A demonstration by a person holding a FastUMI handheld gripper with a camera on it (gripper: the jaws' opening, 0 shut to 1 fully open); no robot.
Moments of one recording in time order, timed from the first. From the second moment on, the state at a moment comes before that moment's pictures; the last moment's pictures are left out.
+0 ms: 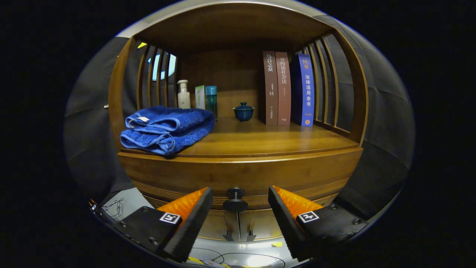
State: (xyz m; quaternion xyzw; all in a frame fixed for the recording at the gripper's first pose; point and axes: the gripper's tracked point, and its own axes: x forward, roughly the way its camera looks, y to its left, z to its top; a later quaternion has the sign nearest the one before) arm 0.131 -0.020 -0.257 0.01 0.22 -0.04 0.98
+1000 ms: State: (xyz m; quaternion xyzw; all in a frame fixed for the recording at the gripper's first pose) arm 0.139 -0.014 -0.297 0.00 0.27 -0.03 0.96
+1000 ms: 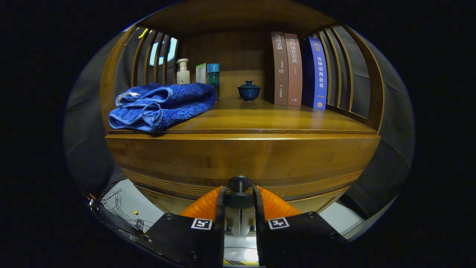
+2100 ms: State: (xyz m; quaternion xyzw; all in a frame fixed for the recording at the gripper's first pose) arm -0.015 -0.008 -0.279 0.02 0.32 -0.01 0.95
